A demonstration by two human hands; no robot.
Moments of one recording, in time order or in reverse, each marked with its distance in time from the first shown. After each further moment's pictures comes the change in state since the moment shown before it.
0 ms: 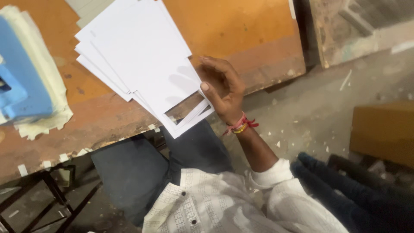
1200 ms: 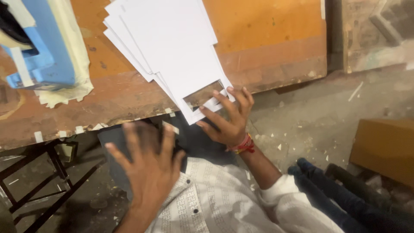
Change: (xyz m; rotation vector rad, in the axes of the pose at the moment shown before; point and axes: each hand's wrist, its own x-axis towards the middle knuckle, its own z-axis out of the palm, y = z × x) left_hand -0.059 -0.050 0.022 1.439 -0.030 -0.234; right_hand -0.075 -0.006 0.018 -0.709 -0.092 -0.452
